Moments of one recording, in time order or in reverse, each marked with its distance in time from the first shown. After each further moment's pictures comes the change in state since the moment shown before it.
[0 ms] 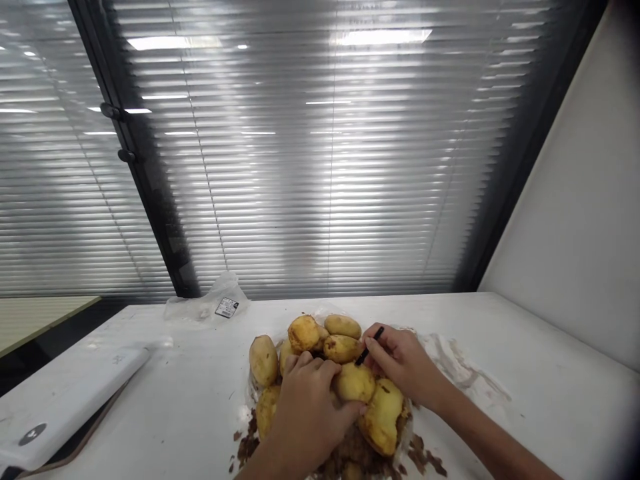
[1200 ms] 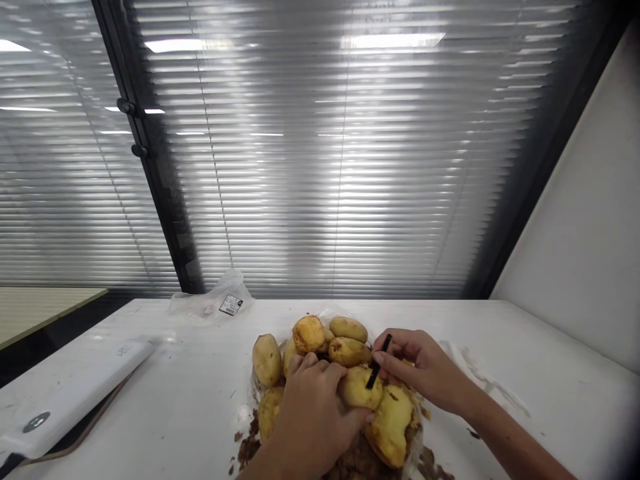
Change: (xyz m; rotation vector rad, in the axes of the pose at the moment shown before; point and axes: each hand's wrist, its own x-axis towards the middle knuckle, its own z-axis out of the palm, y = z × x) left_hand -0.001 -0.002 0.001 -0.021 -0.006 0.003; right_hand -0.001 -0.011 -0.018 0.130 -0.161 0.065
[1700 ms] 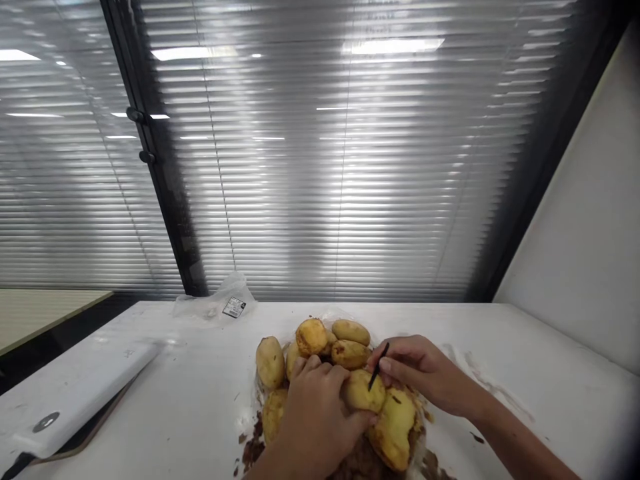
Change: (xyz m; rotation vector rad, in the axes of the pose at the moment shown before) left_hand -0.002 0.002 -0.002 -0.015 -0.011 -0.008; right_hand -0.001 -0.003 -0.007 0.024 -0.172 -0.105
